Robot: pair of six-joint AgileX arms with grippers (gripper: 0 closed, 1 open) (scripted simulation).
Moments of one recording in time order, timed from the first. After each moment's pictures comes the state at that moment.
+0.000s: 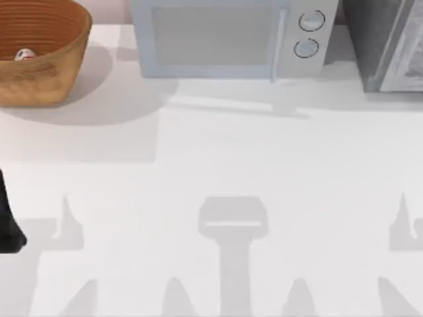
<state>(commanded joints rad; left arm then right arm) 0.00 0.00 0.00 0.00 0.00 0.00 0.00 0.00 0.00 0.00 0.00 0.00</state>
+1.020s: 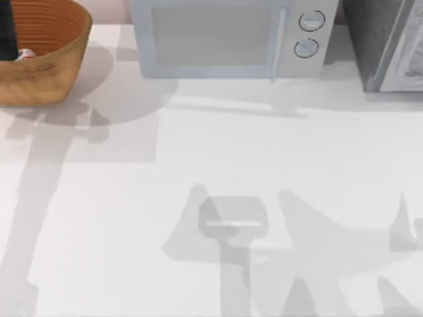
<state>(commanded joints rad) -0.02 1.13 1.07 -0.43 0.08 0.03 0.00 0.00 0.00 0.00 0.00 0.00</state>
